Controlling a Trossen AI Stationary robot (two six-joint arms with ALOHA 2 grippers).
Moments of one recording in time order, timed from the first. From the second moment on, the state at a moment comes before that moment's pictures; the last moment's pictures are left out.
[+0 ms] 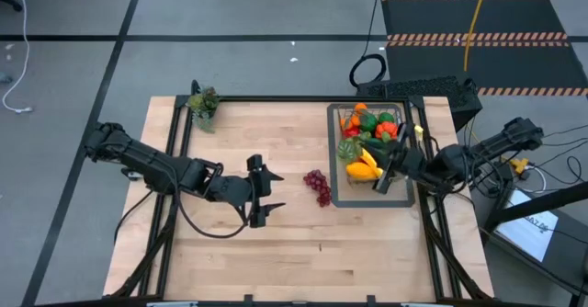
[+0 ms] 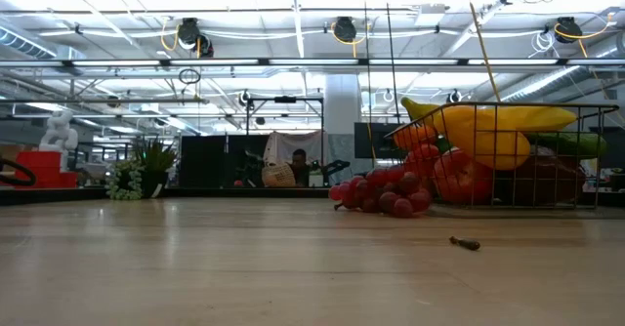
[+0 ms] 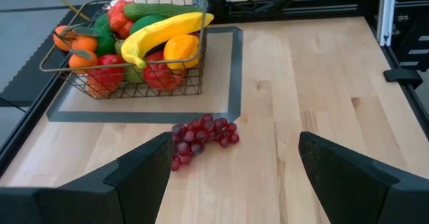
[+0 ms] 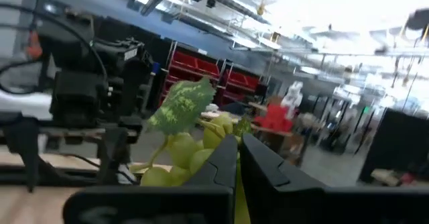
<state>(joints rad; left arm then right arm) -0.36 1.40 1.19 -0.39 -0.40 -0.16 0.42 0.84 0.65 0.52 0.76 -0.52</state>
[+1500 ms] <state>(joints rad) -0.35 1.40 1.19 -0.30 -0.40 -0.06 0.31 0.88 0.55 0.73 0.58 0.01</state>
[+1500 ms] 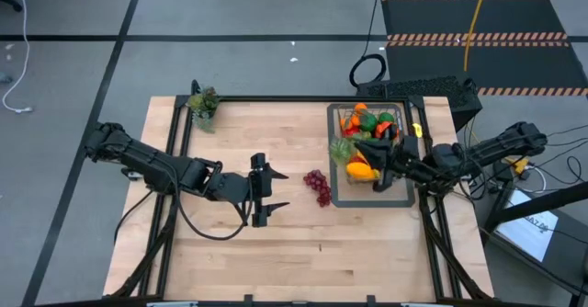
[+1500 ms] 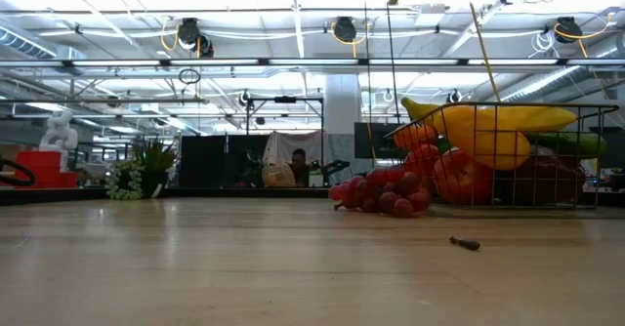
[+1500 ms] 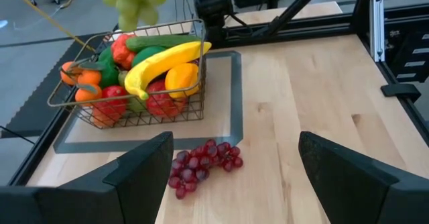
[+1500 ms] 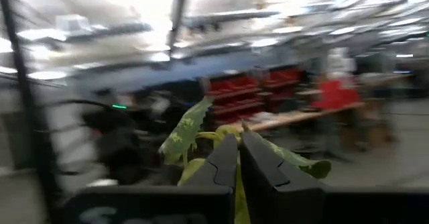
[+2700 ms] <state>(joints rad) -0.35 1.40 1.19 -0.32 -0.40 -0.09 0.19 0.72 0.50 0.38 1.41 -0.55</state>
